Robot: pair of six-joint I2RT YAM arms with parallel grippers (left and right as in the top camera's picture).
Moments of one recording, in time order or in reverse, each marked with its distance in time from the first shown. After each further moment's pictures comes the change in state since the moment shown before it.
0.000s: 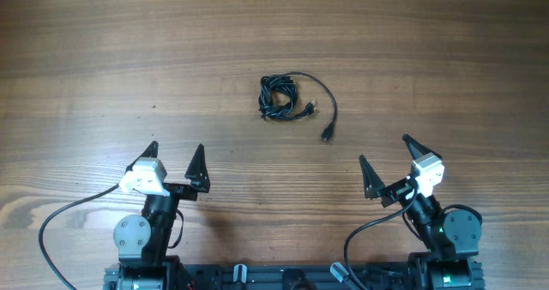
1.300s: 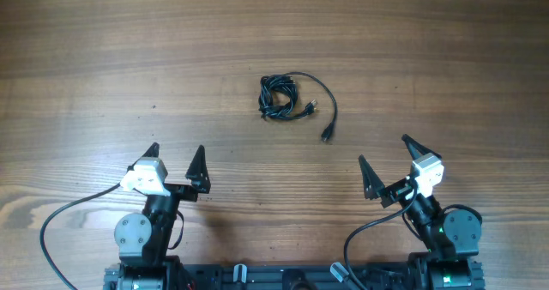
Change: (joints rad) left arm 0.000 0.000 0.000 -0.032 0.000 0.000; right arm 0.000 0.000 0.000 0.000 -0.007 0.000
